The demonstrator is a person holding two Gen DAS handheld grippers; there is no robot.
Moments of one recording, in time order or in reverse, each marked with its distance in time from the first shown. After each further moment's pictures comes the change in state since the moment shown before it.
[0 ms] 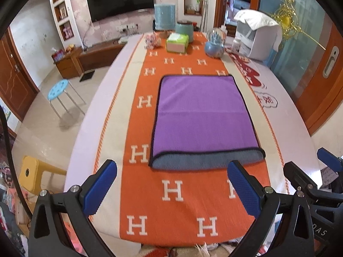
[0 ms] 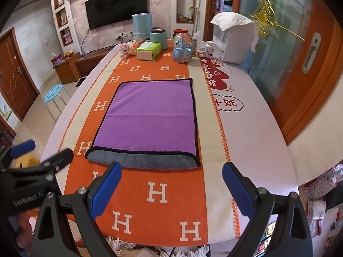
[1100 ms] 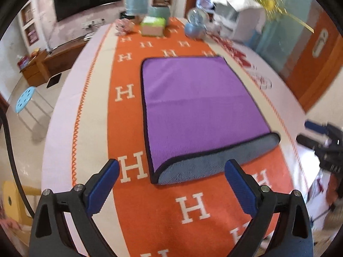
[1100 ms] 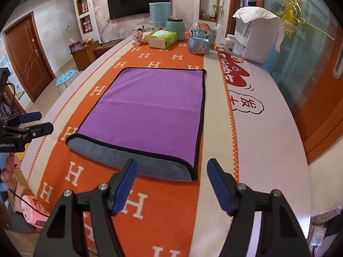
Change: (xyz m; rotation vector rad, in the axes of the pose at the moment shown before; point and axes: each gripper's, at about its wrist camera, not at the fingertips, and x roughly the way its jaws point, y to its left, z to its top) left arm 0.120 0.046 -0.003 0.147 0.078 -0.219; right arm 0.090 -0.042 -0.010 -0.116 0.015 0.136
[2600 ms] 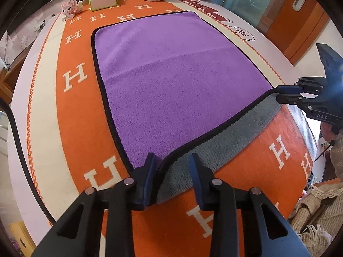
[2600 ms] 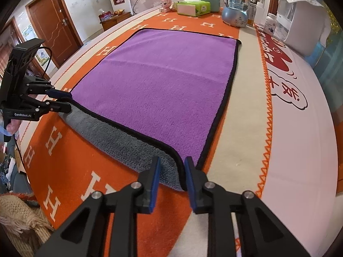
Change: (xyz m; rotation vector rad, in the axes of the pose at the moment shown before) left arm 0.085 0.003 0.005 0.219 0.184 -0.175; right arm 0.086 -0.023 -0.012 -0.171 0.156 0.177
